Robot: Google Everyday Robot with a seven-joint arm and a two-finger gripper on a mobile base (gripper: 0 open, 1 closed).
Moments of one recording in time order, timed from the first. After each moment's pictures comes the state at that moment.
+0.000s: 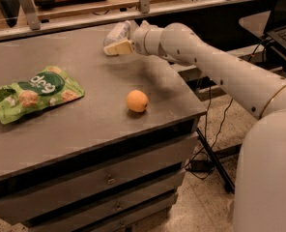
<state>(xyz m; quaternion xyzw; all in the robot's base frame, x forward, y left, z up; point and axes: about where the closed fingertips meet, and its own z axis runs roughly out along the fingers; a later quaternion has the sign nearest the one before) 0.829 0.046 0.877 -0.35 0.70 0.17 0.60</state>
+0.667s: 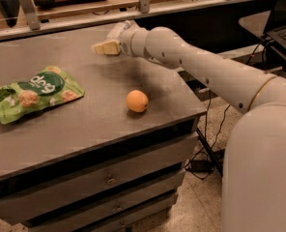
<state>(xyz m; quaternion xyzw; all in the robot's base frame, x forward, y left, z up) 0.829 0.084 0.874 -0.31 0.71 0.20 0.60</state>
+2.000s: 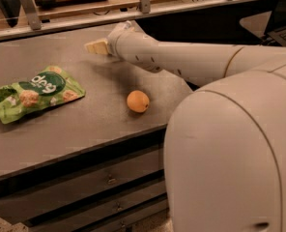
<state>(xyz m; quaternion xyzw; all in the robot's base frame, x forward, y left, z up) 0.839 0.100 0.865 -0.23 0.75 0.13 0.60</state>
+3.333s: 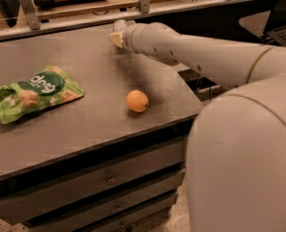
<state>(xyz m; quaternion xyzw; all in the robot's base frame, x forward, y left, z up) 0.838 0.055 0.878 -0.24 0.76 0.13 0.59</state>
